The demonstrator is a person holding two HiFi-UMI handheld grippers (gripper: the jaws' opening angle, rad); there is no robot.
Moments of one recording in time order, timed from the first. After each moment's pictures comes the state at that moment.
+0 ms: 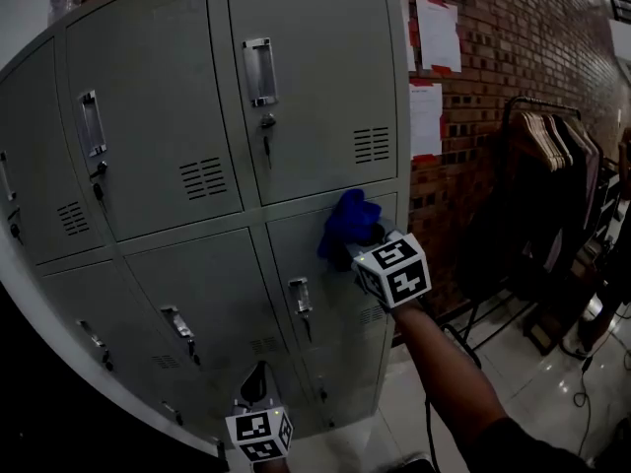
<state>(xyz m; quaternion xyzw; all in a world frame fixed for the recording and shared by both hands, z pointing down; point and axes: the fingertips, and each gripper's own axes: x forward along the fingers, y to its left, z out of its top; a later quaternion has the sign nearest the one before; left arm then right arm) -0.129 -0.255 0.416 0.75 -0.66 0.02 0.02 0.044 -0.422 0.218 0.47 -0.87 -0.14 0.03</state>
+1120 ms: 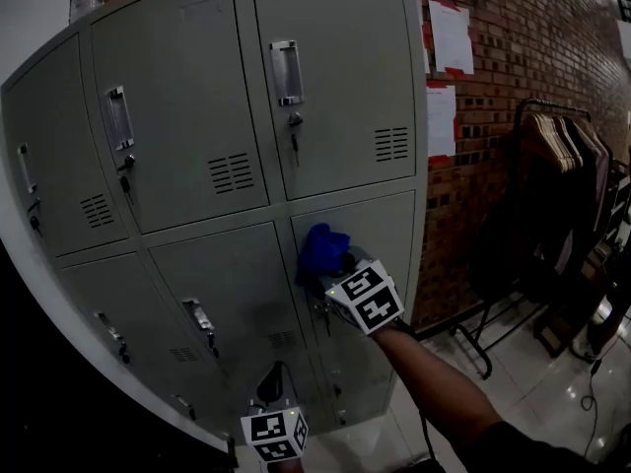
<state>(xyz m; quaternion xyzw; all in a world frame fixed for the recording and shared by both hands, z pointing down) -0.132 -0.235 0.417 0.75 -0.66 0.01 0.03 -0.059 -0.379 0.268 0.39 -0.91 -0.13 0.08</state>
